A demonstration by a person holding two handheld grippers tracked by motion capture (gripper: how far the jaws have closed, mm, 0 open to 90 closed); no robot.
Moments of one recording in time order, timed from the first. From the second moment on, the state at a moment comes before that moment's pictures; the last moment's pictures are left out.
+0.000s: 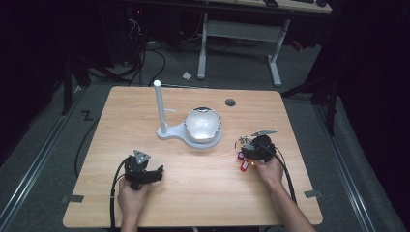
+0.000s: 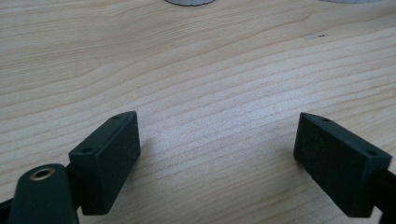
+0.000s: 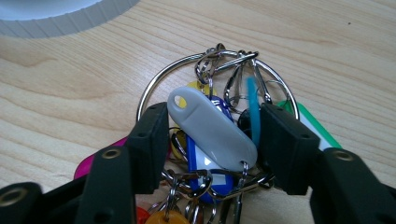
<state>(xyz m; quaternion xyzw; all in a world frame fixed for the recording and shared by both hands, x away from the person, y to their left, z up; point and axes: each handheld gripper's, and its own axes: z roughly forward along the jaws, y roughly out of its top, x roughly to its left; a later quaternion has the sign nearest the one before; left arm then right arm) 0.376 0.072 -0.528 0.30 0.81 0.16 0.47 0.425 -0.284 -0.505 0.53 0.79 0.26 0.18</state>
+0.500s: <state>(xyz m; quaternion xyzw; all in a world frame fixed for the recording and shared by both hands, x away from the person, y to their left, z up) 0.376 0.072 -0.528 0.30 0.81 0.16 0.47 0.428 -0.282 -0.503 0.50 0.81 0.26 0.15</state>
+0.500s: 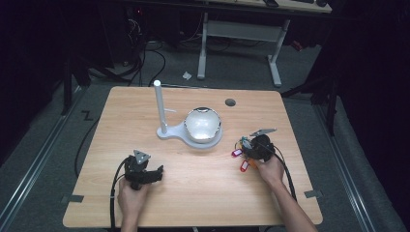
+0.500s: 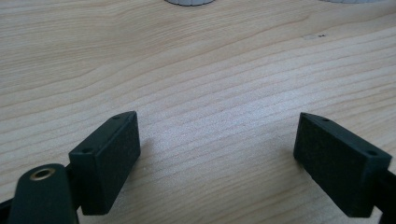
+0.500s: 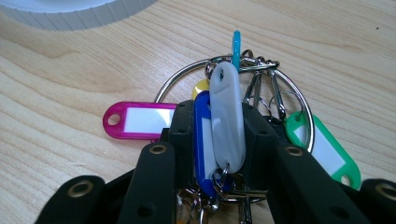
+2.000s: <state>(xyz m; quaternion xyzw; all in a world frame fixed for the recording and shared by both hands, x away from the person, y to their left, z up) 0.376 0.072 -0.528 0.30 0.81 0.16 0.47 0.400 -0.316 -0.406 0.47 0.78 0.40 0.16</state>
